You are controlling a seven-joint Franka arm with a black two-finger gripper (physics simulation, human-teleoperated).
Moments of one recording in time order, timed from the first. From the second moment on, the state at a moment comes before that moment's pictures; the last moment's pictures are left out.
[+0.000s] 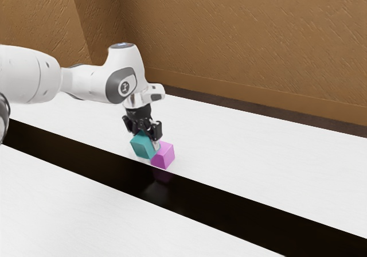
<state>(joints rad) -0.01 0.40 -0.01 -1.75 -0.07 2.10 0.11</state>
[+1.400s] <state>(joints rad) -0.05 0.74 -0.01 -1.18 0.02 1.71 0.04</state>
